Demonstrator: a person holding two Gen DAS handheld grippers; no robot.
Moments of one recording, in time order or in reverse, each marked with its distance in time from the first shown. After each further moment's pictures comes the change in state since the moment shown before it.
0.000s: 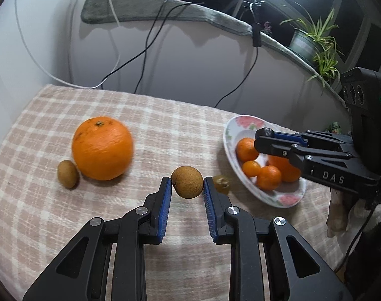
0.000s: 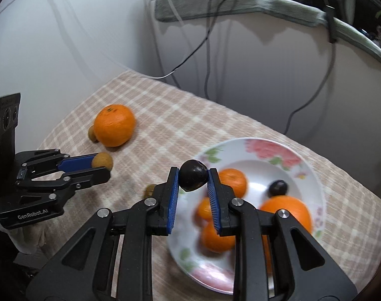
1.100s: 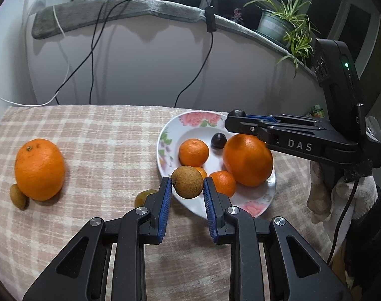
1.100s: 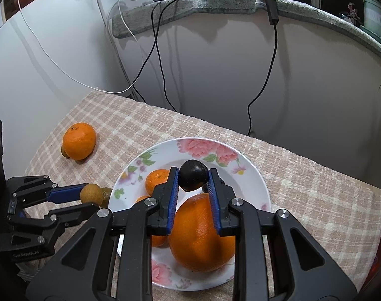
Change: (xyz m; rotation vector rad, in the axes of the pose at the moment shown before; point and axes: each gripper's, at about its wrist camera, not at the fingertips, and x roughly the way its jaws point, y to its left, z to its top) left arm 0.027 -0.067 0.011 0.109 0.037 -0.087; right arm -0.013 -0.070 -0.002 0.121 -0.022 -0.052
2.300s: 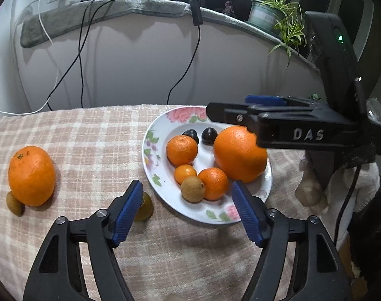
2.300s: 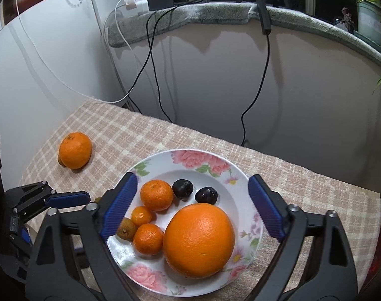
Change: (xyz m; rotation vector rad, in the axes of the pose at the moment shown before) left arm 0.008 -0.014 -0.001 0.058 0.022 0.012; right arm -0.008 -0.003 0.004 0.020 -0.056 -0.034
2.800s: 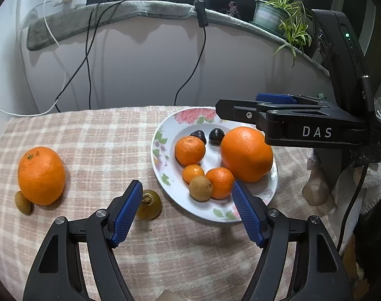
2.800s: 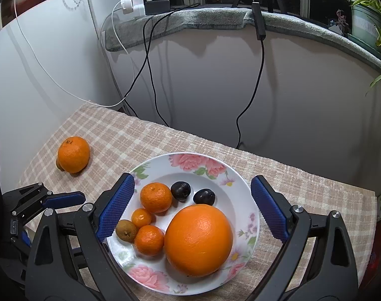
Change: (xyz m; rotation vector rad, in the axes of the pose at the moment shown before) left arm -0.006 0.000 -0.001 0.003 -0.012 0.042; right arm -0.006 0.001 0.002 0.010 -0.011 -0.019
